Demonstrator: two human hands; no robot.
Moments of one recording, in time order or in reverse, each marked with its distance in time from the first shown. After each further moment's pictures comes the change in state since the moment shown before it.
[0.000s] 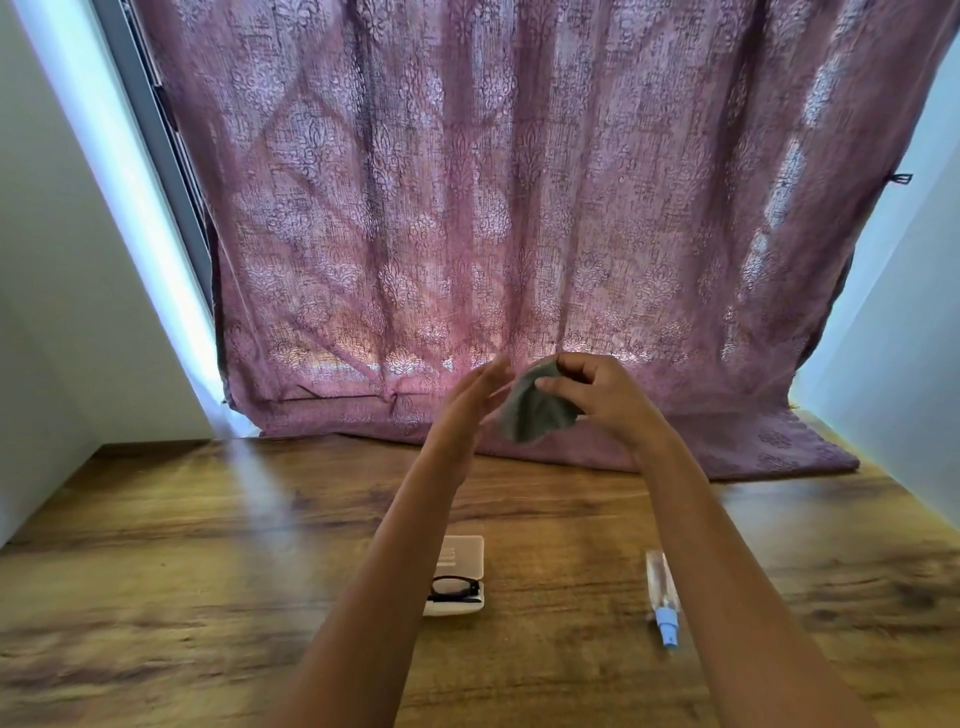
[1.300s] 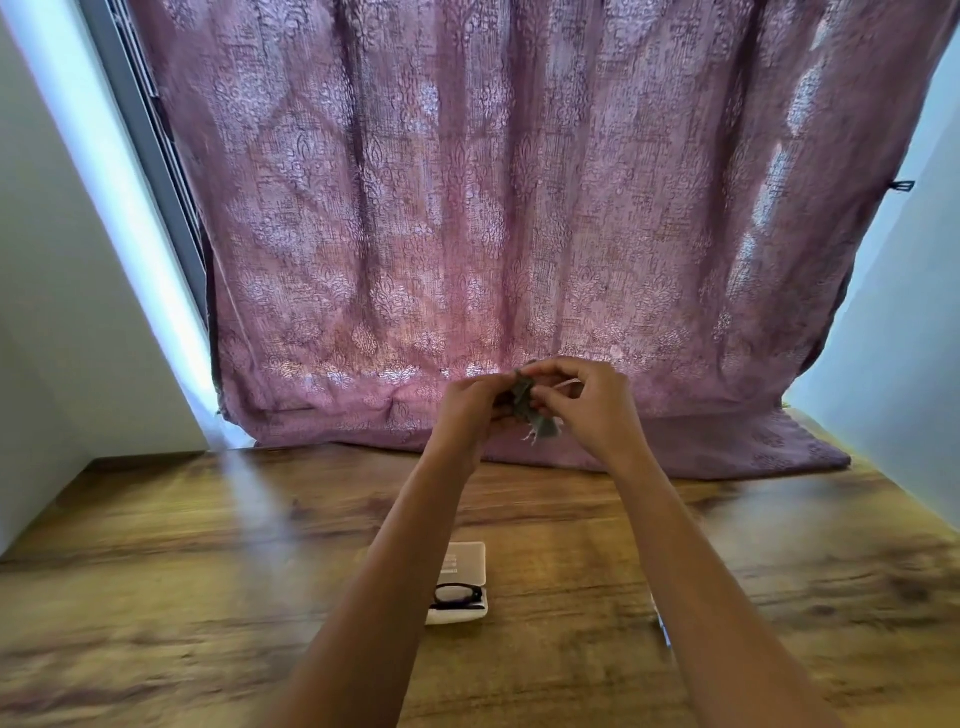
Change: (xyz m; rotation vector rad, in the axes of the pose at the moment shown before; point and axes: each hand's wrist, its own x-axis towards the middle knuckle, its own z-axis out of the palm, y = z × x) left_hand -0.001 0.023 0.013 -0.098 0.153 -0.115; right_hand -0.012 -0.011 0.021 -0.219 0.267 -0.095
